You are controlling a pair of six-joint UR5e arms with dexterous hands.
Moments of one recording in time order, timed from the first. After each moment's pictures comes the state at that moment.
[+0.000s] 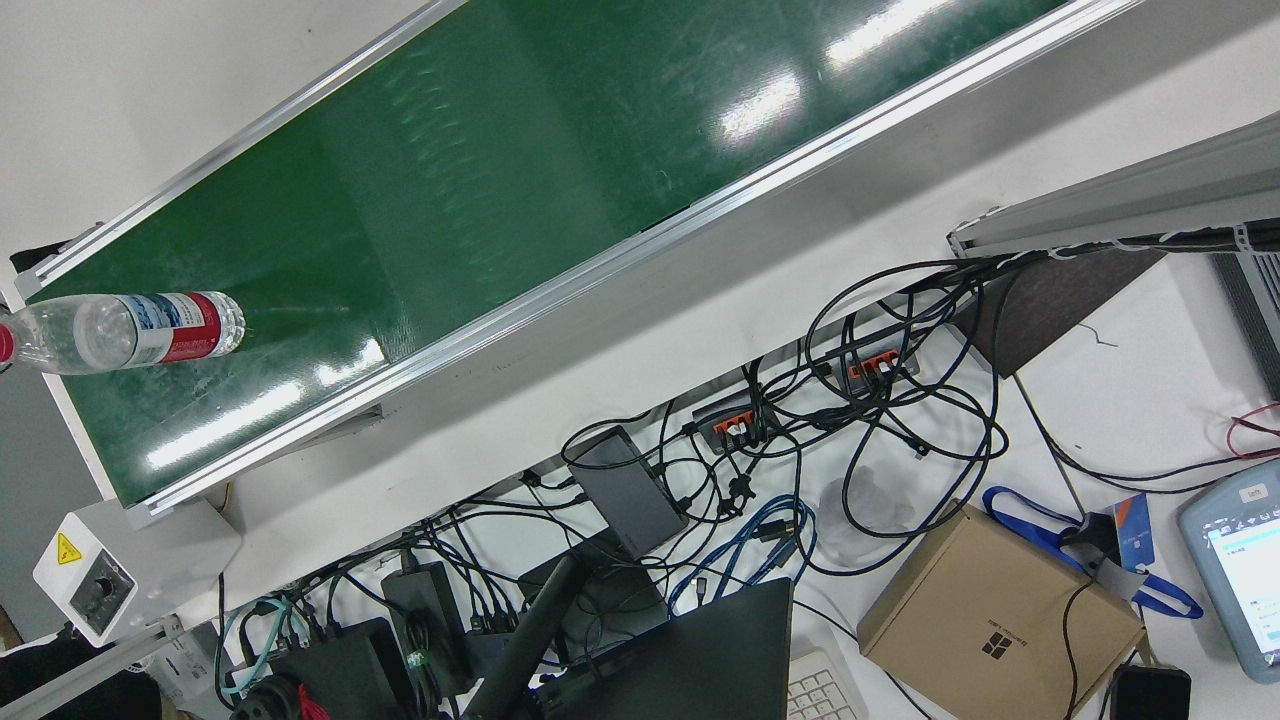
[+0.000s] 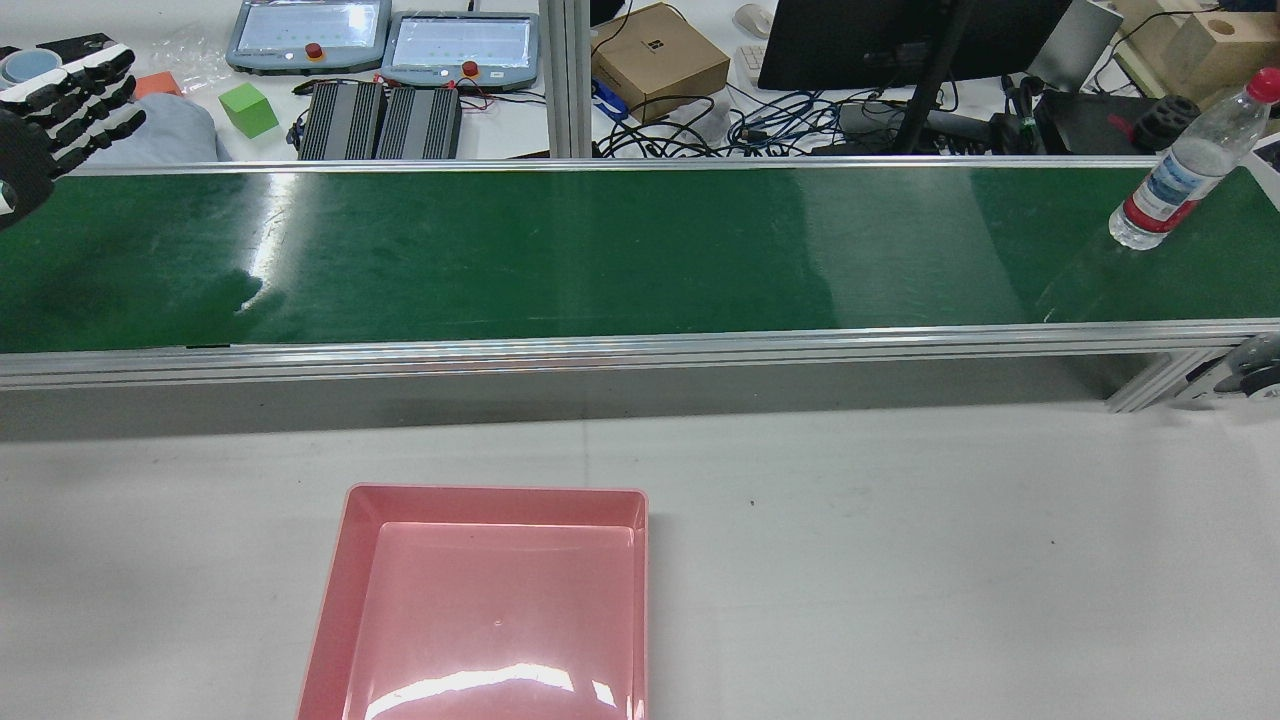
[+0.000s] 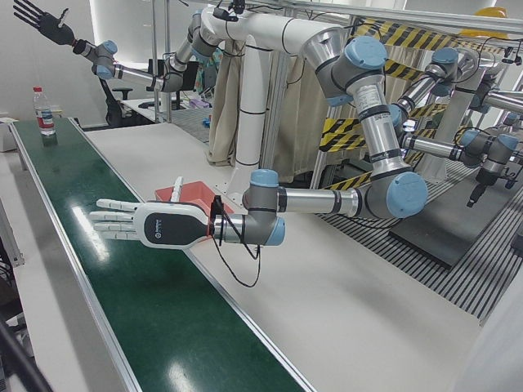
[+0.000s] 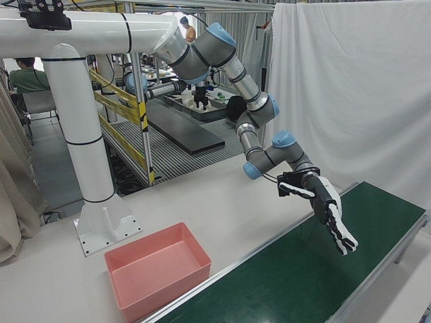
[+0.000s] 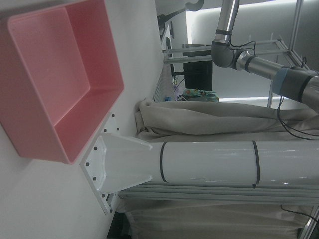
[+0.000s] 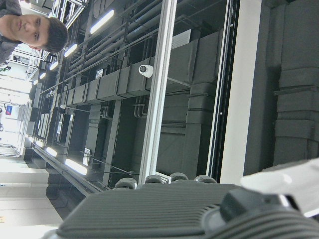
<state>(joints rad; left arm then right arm) -1.15 -1.72 -1.81 -0.05 1.60 0.30 1.95 -1.50 1.49 -2.61 -1.55 -0.04</state>
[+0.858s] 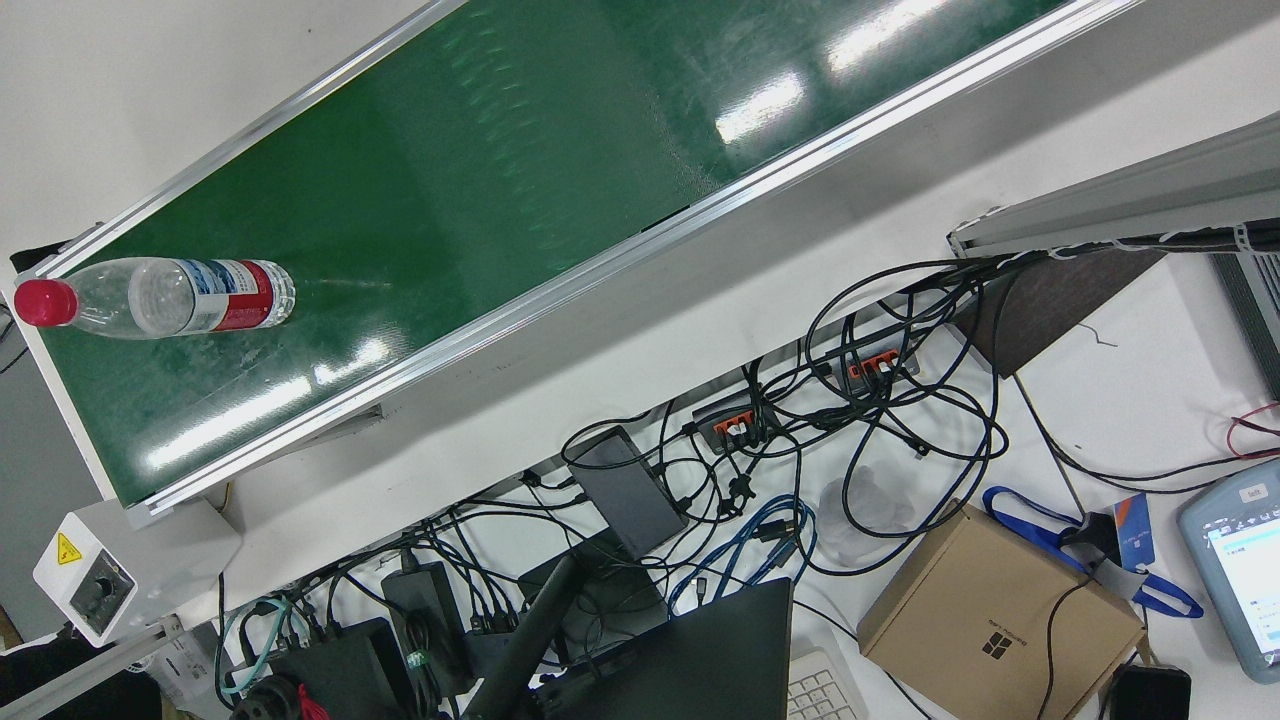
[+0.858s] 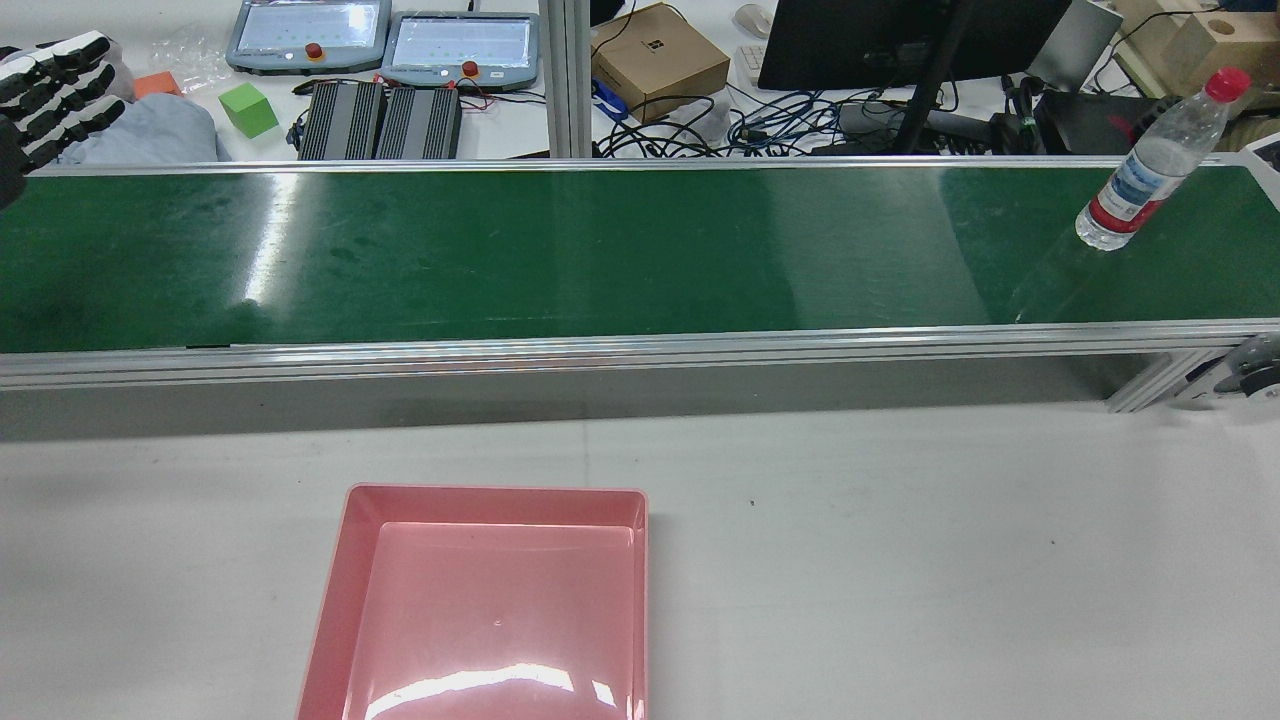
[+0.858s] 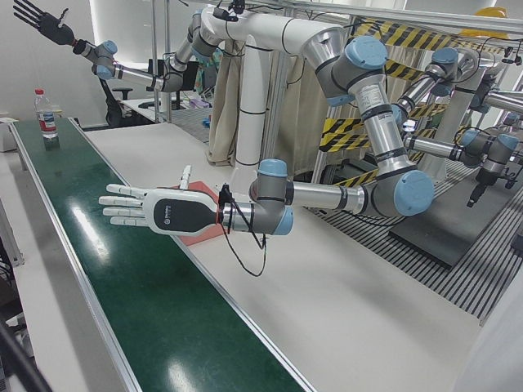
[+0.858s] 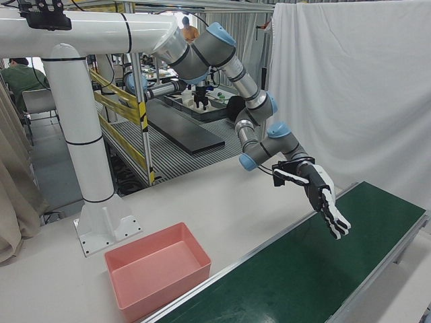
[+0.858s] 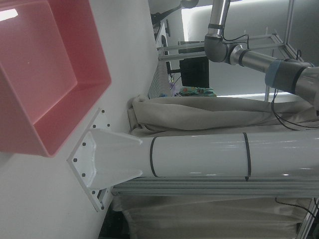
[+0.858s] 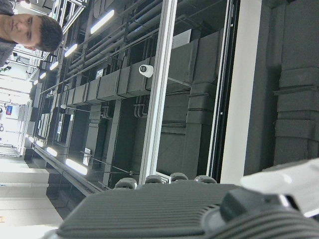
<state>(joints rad) -1.17 -1.67 -1.92 -0.02 1.59 0.30 1.95 -1.50 1.49 -2.61 -1.55 -0.04</state>
